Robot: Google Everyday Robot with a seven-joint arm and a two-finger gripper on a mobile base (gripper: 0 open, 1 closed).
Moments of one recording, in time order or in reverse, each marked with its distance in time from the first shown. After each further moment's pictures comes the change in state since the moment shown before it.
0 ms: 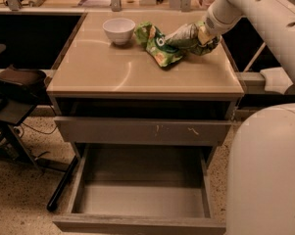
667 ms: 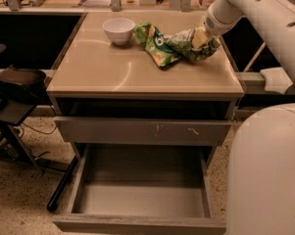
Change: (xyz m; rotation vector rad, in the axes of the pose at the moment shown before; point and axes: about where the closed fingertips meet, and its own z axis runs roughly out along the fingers) arm 0.000 0.000 0.000 0.000 0.000 0.000
